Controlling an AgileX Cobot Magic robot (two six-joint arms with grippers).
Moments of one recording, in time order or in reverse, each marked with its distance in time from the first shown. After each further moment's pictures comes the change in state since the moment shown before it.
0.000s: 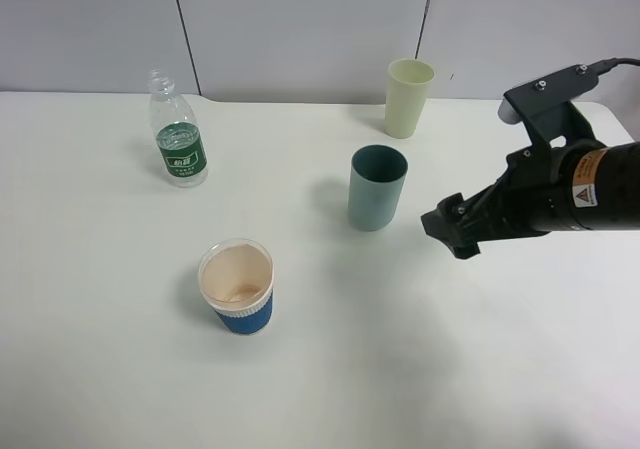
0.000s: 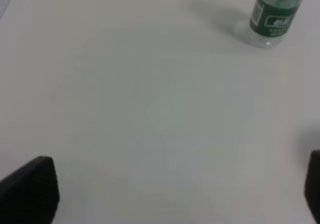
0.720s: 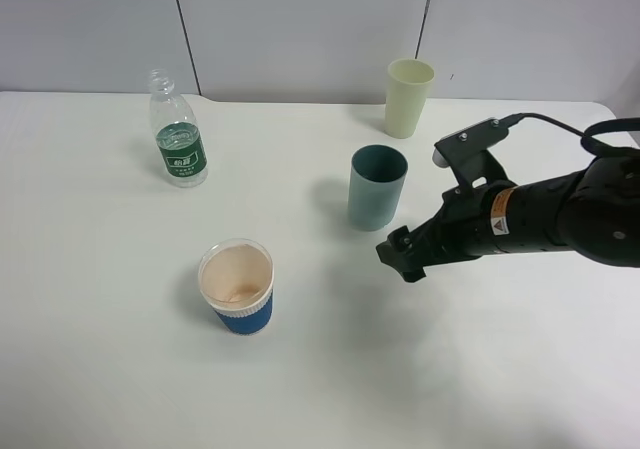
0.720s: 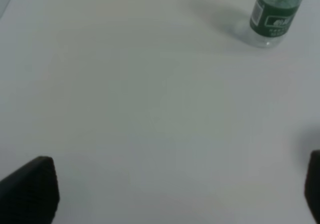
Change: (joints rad) left arm 0.000 0.000 0.000 0.000 0.000 0.000; right arm -0.007 0.378 0.001 0.000 -0.350 -0.014
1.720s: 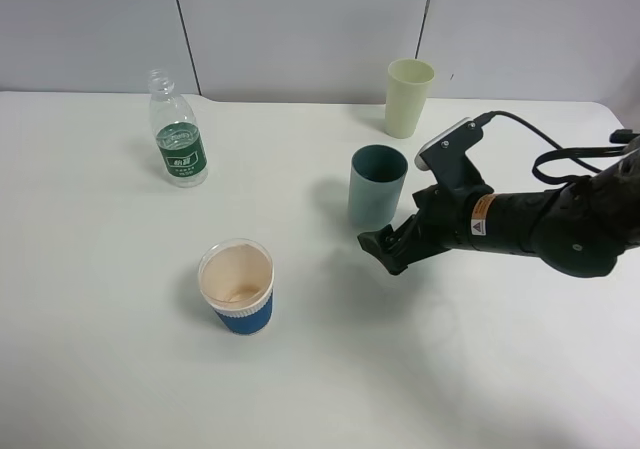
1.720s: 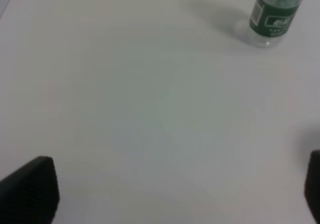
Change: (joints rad) left arm 0.000 0.000 0.000 0.000 0.000 0.000; right arm -0.075 0.213 -0.002 -0.018 -0.400 -0.212
